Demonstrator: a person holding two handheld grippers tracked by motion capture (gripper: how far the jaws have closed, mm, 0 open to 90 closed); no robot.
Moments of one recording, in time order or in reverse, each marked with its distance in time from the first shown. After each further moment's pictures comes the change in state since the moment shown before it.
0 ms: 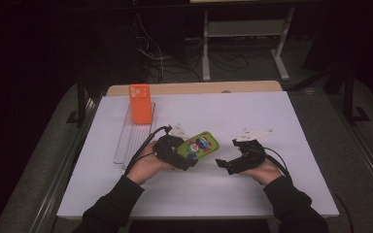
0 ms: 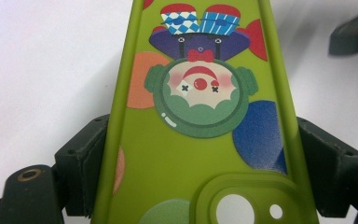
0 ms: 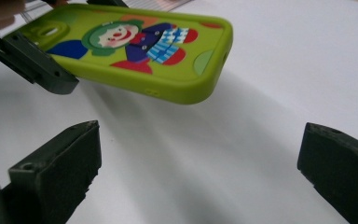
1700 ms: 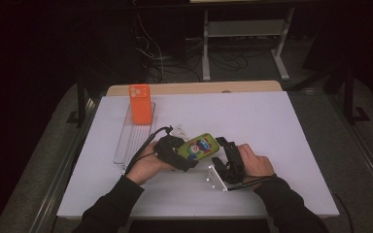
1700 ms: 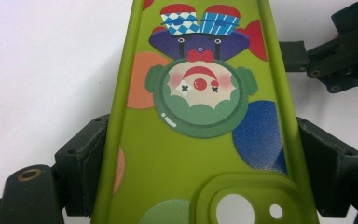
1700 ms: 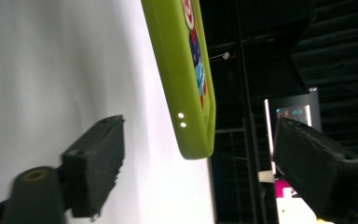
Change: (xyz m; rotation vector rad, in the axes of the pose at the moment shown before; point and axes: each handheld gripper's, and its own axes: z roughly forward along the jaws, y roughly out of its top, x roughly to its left) left arm -0.002 0.000 0.001 0.017 -0.017 0.004; right arm 0.070 -0.019 0.033 0.008 -0.654 -1.226
